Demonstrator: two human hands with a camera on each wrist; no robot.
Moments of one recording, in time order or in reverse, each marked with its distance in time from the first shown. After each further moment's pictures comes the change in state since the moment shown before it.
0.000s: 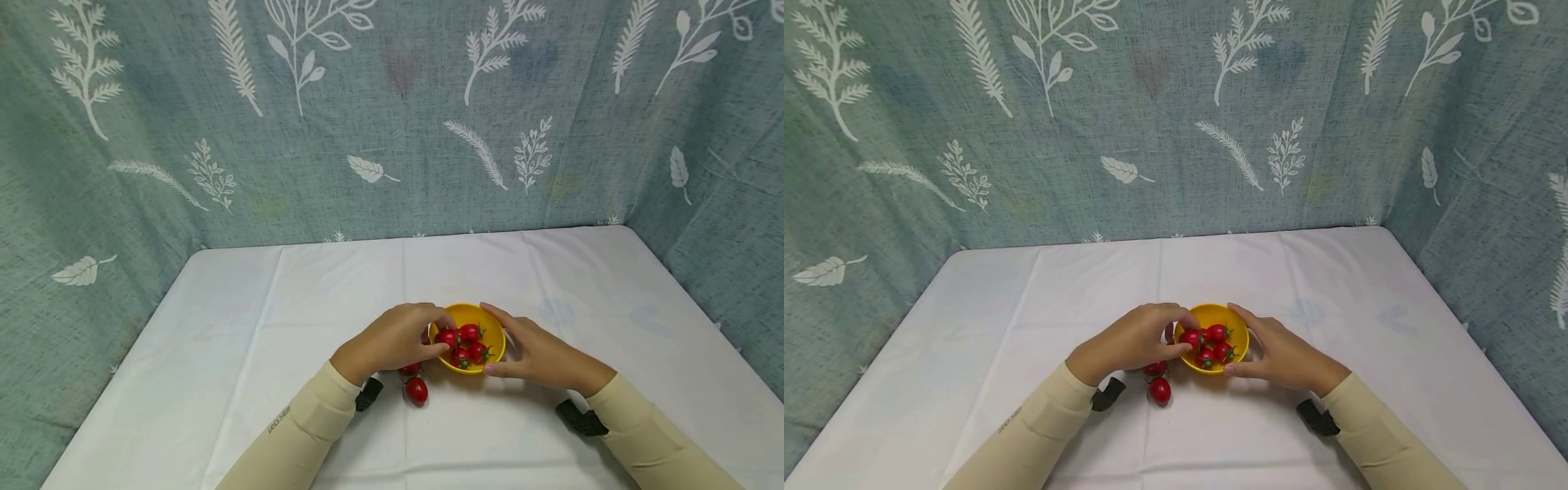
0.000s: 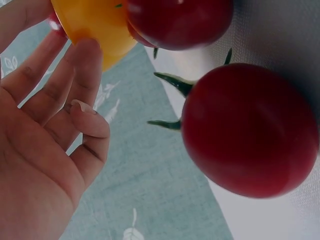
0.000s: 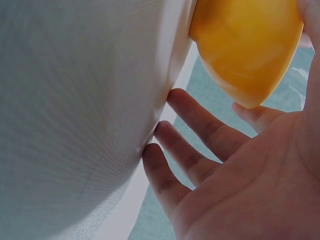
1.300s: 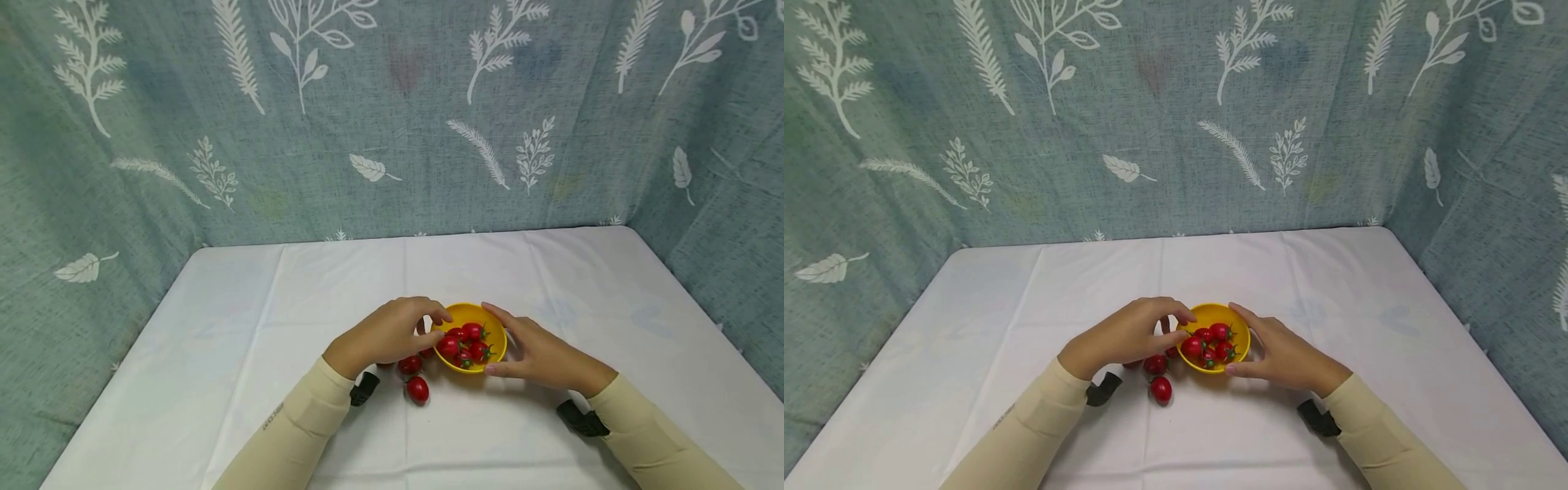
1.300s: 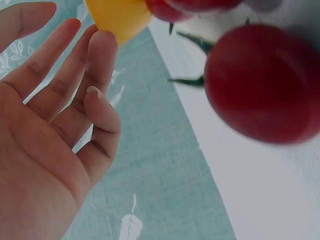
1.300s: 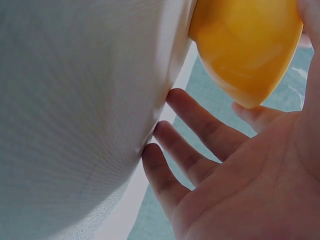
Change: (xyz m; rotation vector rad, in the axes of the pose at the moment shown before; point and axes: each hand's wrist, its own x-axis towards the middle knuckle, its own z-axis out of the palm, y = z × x) left_hand -0.004 -0.008 -0.011 -0.065 -0.029 -0.046; right_hand 0.001 0.001 0.002 -0.012 -0.006 0.030
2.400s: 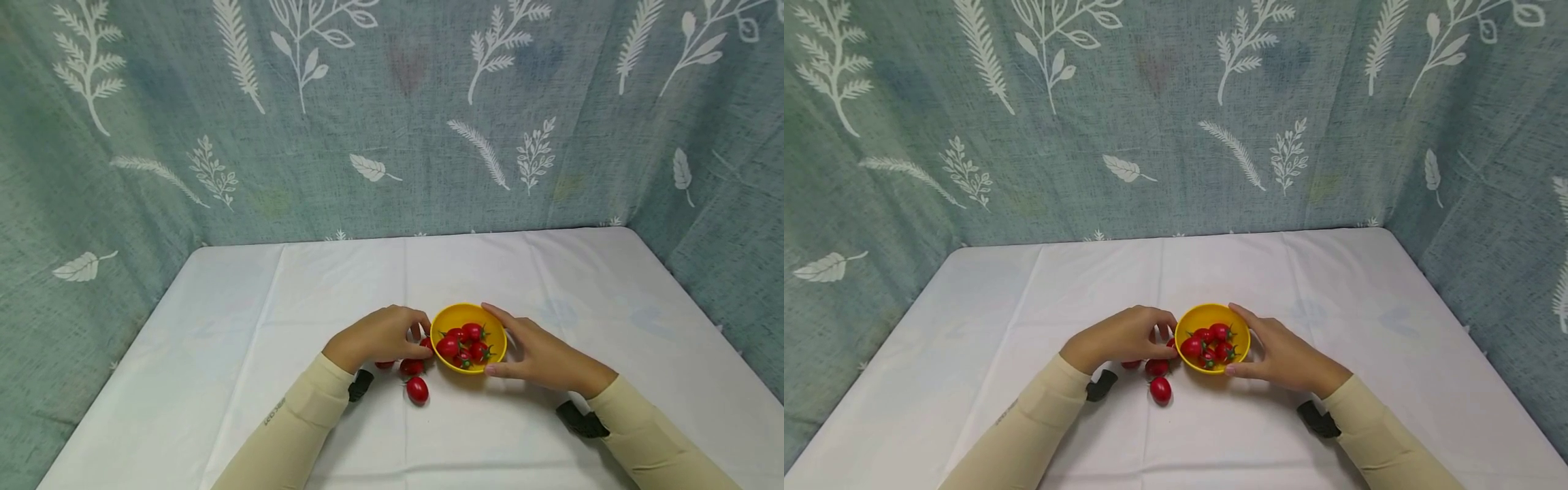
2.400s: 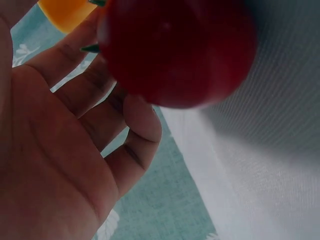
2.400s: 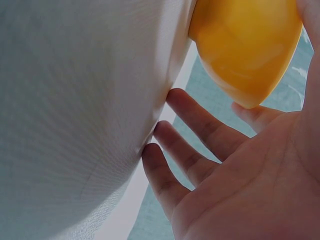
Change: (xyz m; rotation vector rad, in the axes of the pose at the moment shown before) left_hand -0.001 -0.023 0.008 -0.017 -0.130 -0.171; right_hand 0.000 -0.001 0.000 0.013 0.004 -0.004
